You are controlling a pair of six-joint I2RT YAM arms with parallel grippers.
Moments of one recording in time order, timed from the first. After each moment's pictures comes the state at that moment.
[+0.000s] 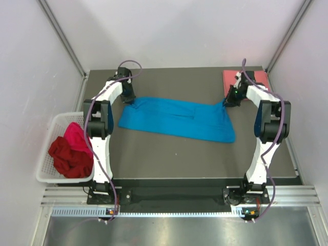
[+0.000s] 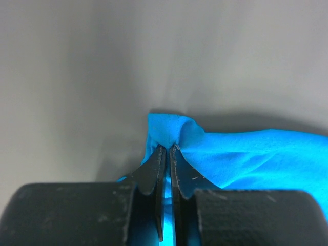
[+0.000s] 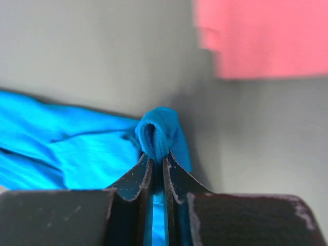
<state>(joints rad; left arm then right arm) -0.10 2.29 1.89 -0.68 -0.01 -0.35 -0.06 2.07 1.54 -0.54 -0.36 0.29</state>
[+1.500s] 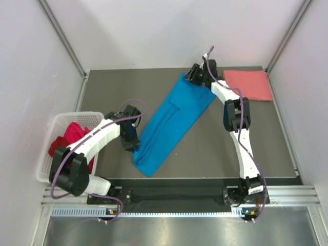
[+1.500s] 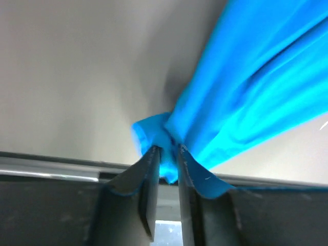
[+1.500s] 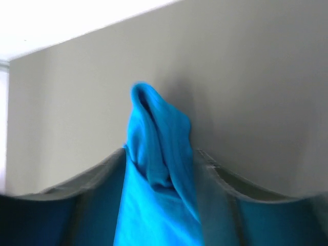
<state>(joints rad) -0.43 1.38 0.95 -0.97 -0.02 -0.70 0.23 2.69 2.33 -0.13 -0.36 0.63</state>
